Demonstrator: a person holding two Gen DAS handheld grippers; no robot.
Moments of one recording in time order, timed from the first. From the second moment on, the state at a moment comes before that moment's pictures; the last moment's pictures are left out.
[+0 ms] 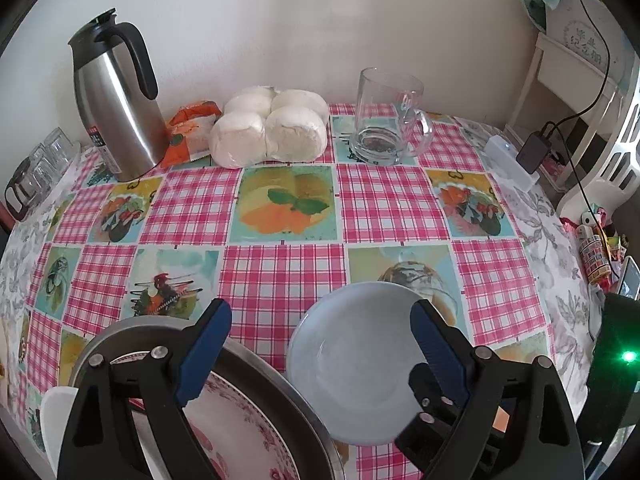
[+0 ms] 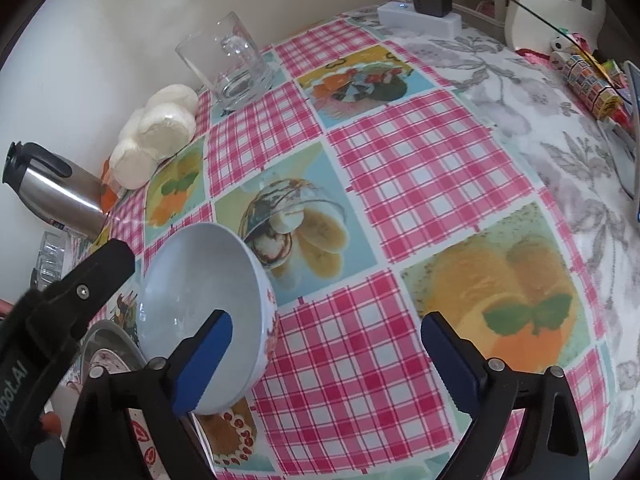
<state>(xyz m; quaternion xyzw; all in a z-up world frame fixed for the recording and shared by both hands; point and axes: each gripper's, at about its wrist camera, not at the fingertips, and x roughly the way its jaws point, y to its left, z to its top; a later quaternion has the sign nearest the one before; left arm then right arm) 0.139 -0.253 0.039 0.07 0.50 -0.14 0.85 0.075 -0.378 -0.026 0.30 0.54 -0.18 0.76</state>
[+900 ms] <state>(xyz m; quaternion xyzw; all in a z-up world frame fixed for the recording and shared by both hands) 0.140 -0.255 0.027 0.07 0.51 -0.16 0.84 0.068 -0.383 -0.033 0.37 0.50 -0.14 0.77</state>
